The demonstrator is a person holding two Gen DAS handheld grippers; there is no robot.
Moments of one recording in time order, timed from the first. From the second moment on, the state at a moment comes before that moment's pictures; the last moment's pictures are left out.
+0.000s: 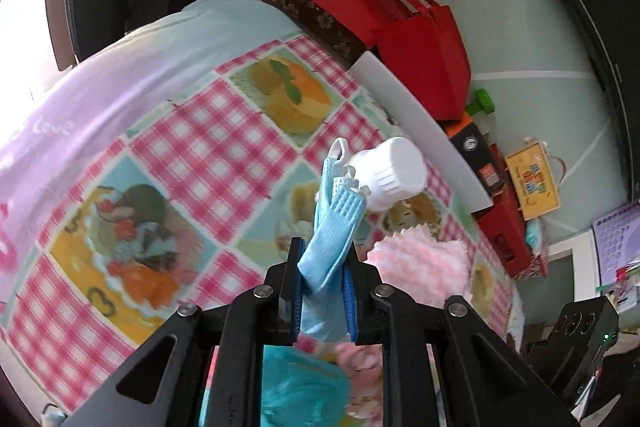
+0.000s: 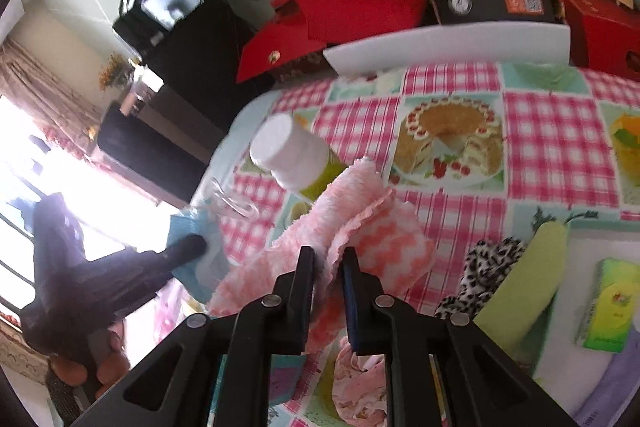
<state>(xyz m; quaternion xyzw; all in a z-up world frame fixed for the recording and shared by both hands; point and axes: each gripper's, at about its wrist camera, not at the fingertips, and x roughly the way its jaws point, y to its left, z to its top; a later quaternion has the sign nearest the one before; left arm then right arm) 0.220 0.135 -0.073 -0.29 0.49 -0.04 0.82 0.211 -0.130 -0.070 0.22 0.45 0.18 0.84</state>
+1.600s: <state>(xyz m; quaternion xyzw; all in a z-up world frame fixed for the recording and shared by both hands) 0.164 -0.086 -0.024 -0.10 0.46 -0.23 0.85 0.015 -0.370 -0.011 0.31 0.27 -0.13 0.90</state>
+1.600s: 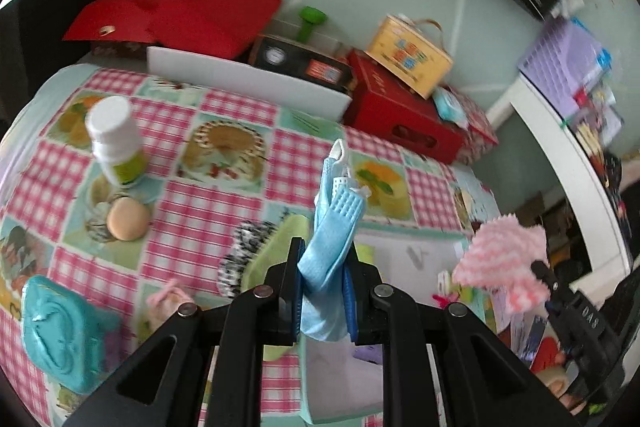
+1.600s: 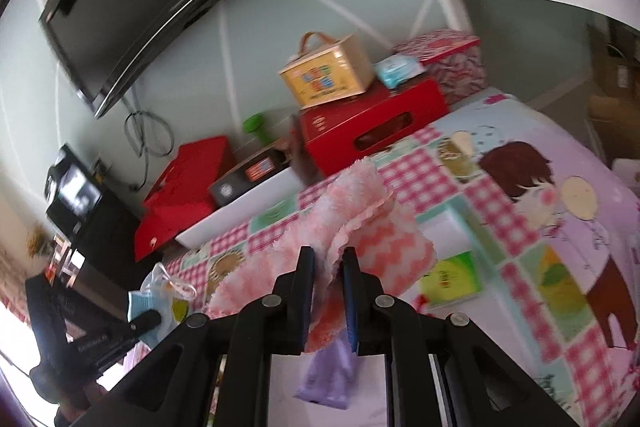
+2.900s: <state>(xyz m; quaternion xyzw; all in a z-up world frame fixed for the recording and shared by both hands) 0.158 -0.177 -0.112 -0.02 0.56 -0.26 0.79 0.080 -0.360 -0.097 0.24 0.42 -0.12 0.87</state>
